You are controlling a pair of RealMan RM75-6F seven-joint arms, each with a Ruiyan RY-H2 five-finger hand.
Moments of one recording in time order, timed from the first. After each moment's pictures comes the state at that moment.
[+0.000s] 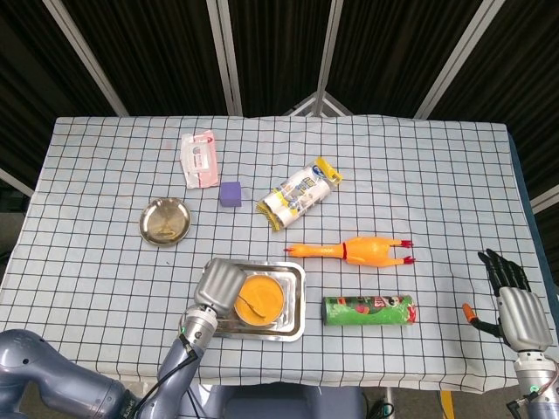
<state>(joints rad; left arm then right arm) -0.92 -1.75 -0.16 -1.99 0.55 1.47 1.48 0.09 -1.08 0.07 -1.70 -1.40 1.37 0.11</state>
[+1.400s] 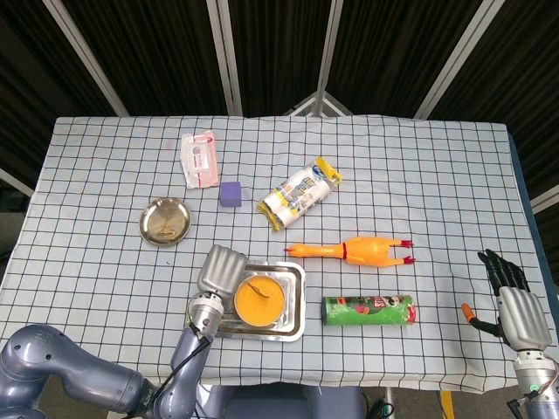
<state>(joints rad) -1.00 -1.81 -0.19 -1.86 0.53 1.53 1.44 0.10 -1.08 0.07 -1.71 -1.39 1.35 0.13</state>
